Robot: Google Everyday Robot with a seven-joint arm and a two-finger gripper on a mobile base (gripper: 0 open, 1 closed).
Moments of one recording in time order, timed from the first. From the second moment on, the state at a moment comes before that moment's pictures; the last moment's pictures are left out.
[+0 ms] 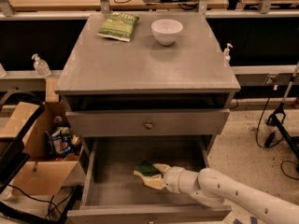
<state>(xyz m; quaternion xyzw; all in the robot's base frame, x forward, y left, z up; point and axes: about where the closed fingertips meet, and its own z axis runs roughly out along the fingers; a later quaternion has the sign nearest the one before) 0.529 -0.022 0.427 -0.34 0.78 0.32 0.42</state>
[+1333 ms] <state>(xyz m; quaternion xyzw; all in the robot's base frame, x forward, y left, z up) 0.528 -0.015 0.427 -0.34 0.78 0.33 0.41</state>
